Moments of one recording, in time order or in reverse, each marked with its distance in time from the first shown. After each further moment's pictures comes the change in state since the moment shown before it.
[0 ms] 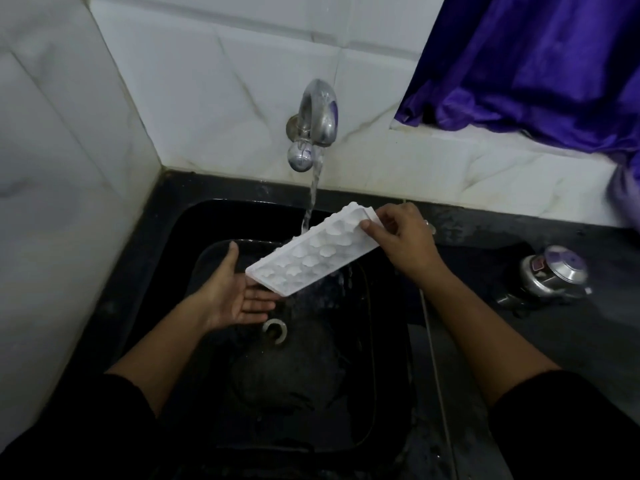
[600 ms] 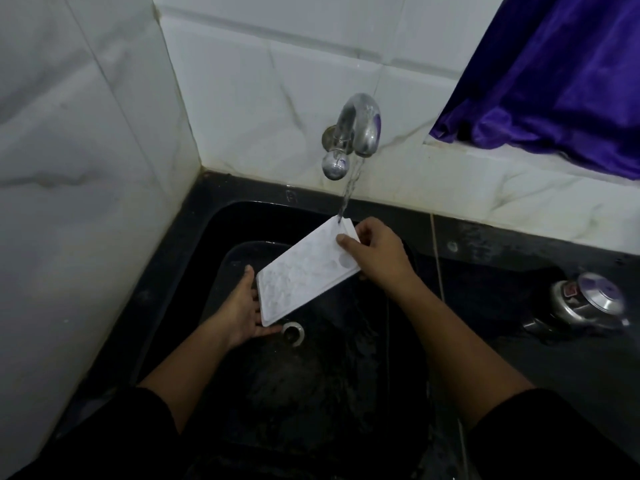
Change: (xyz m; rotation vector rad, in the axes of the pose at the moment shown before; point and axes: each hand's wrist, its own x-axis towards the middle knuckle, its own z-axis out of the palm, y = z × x) left_hand -0.003 -0.035 -0.007 -0.279 0.165 0.056; right_hand -0.008 -0.064 0.052 0.238 -0.132 0.156
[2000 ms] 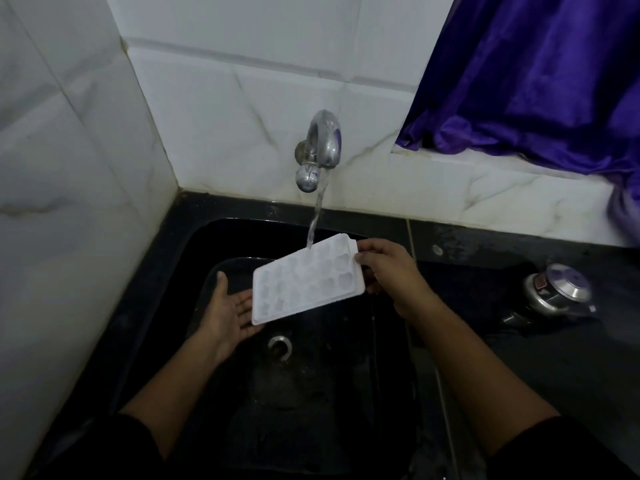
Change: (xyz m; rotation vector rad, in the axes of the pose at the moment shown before) left_hand -0.004 0.005 0.009 -0.018 -0.008 0.166; right_hand -0.028 0.009 -0.044 0.388 -0.034 0.267
